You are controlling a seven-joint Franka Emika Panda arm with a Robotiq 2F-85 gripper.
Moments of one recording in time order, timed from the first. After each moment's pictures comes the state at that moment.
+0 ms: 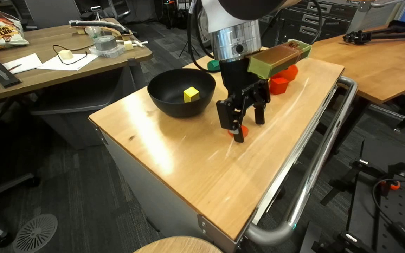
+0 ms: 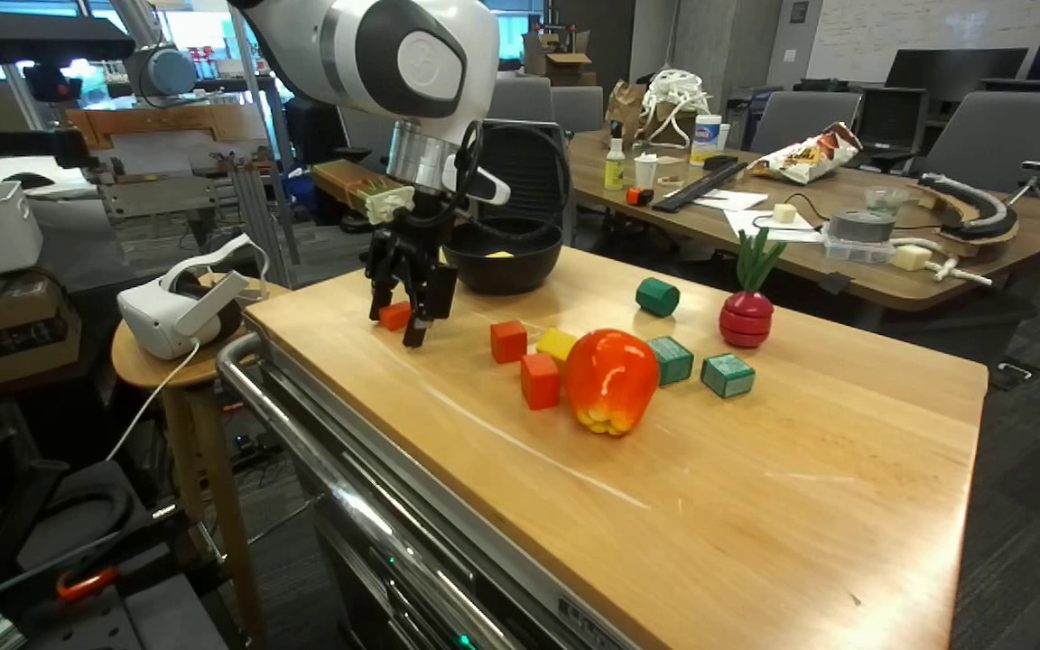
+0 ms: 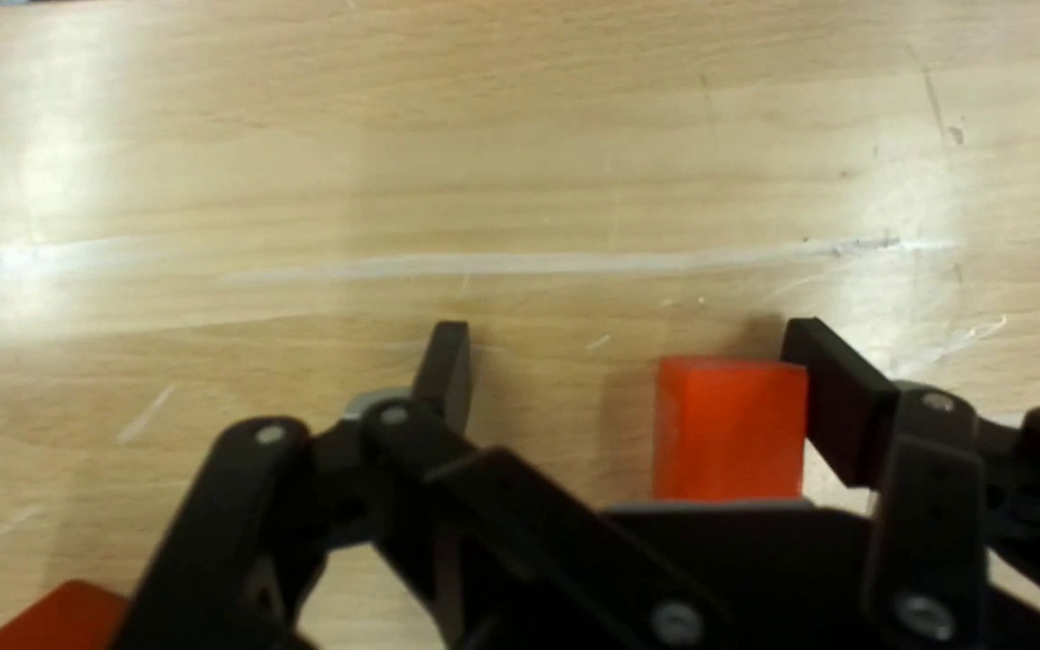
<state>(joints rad) 0.07 0.25 0.08 -2.14 0.08 2.05 0.19</state>
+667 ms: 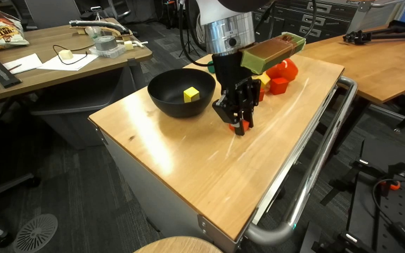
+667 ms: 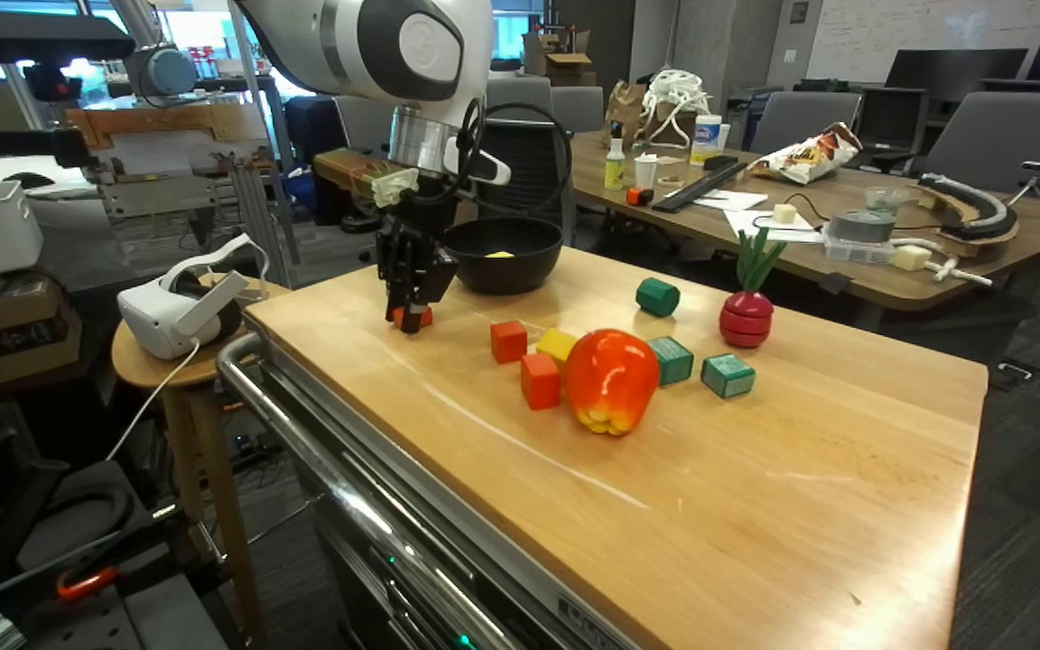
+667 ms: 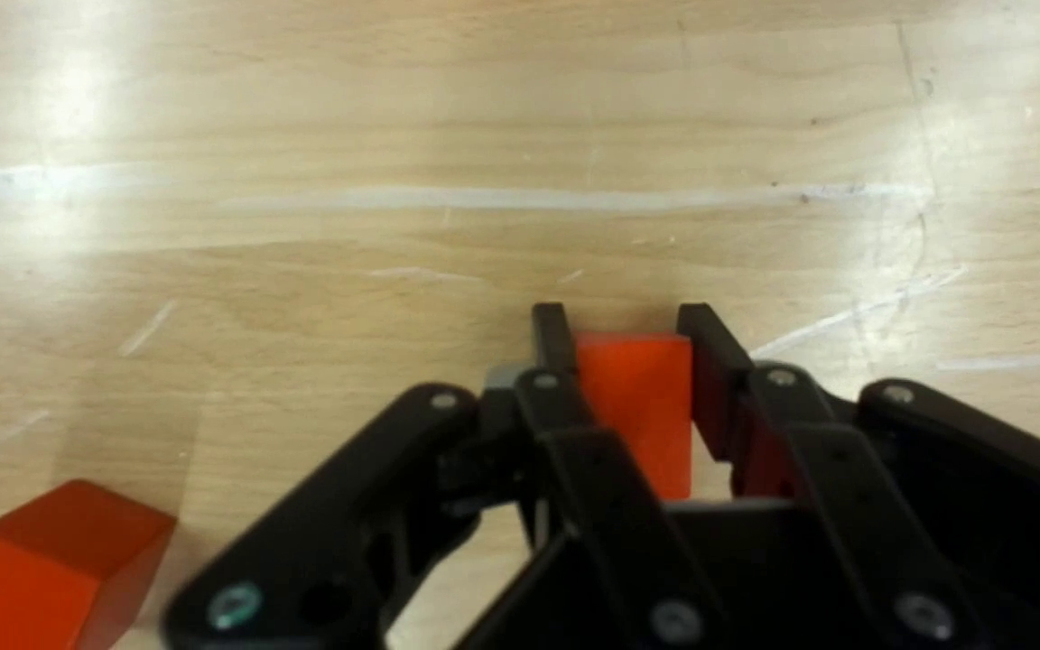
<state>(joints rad) 0.09 0.25 0.08 -2.10 0.04 2.05 0.21</state>
